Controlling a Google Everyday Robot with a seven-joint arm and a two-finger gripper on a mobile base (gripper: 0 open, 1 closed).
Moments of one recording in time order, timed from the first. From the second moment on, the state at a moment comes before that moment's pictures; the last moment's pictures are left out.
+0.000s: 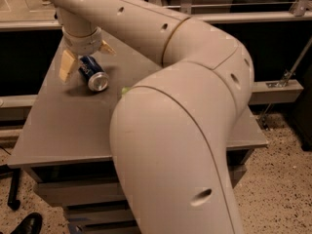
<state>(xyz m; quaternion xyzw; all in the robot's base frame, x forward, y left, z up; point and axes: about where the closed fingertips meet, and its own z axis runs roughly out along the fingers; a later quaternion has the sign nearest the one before) 0.677 0.197 0.846 -0.39 0.91 0.02 0.13</state>
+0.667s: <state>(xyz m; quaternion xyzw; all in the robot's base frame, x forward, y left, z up) 0.688 0.187 0.844 -0.38 0.92 -0.01 0.14</state>
